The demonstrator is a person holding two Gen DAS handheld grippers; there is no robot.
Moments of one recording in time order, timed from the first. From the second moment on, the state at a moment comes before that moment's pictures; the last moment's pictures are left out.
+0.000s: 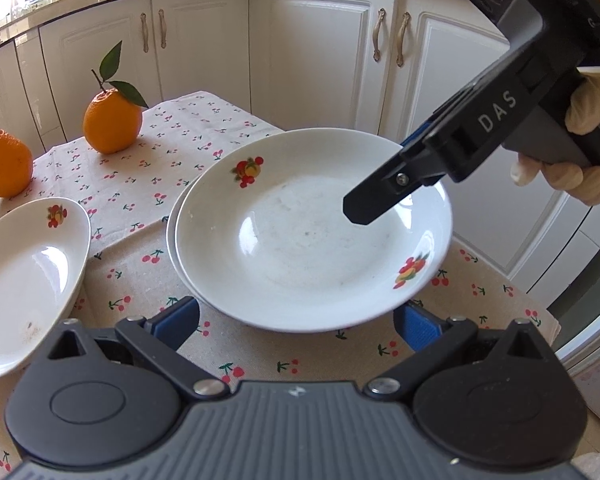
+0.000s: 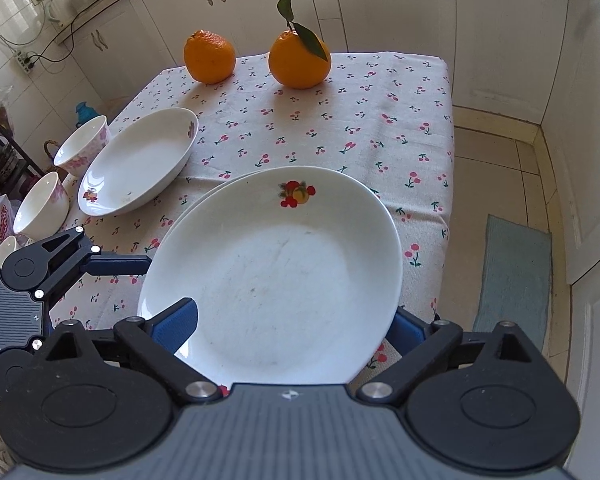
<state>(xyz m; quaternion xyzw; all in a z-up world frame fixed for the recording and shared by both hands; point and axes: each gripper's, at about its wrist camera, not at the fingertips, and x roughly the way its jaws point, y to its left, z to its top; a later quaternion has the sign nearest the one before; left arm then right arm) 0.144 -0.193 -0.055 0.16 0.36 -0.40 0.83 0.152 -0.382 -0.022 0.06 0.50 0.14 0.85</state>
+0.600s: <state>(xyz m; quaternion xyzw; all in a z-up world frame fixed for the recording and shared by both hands) 0.127 -0.159 -0.033 0.12 0.33 -0.35 0.87 0.123 -0.352 0.009 -0.01 0.45 0.11 0.89</state>
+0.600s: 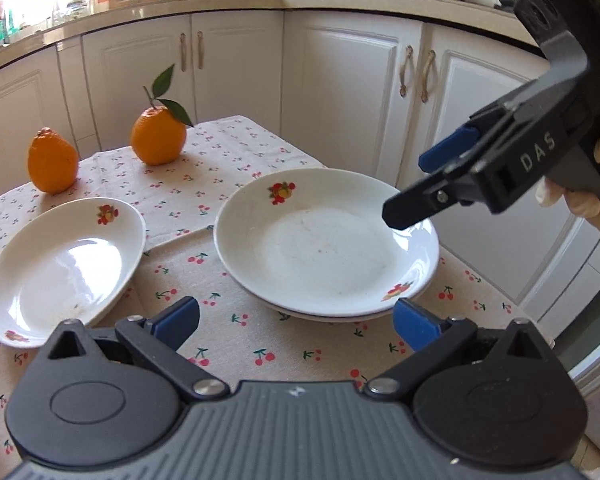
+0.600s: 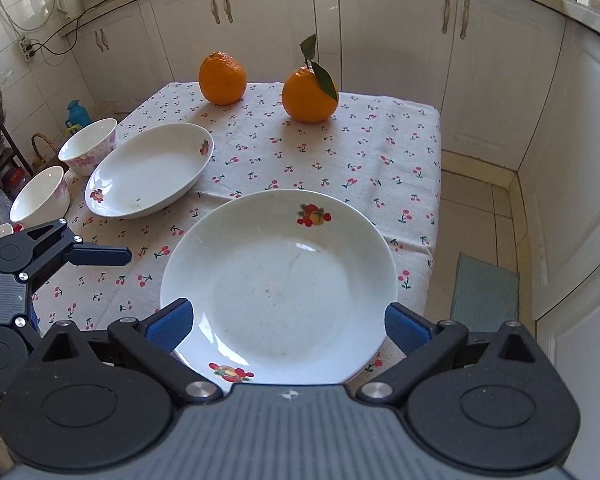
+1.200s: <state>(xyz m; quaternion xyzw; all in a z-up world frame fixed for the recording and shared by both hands) 0.167 -0.087 -0.061 0.06 0.32 -0.11 0.94 0.139 -0.272 0.029 -0.10 0.41 0.18 0.89</state>
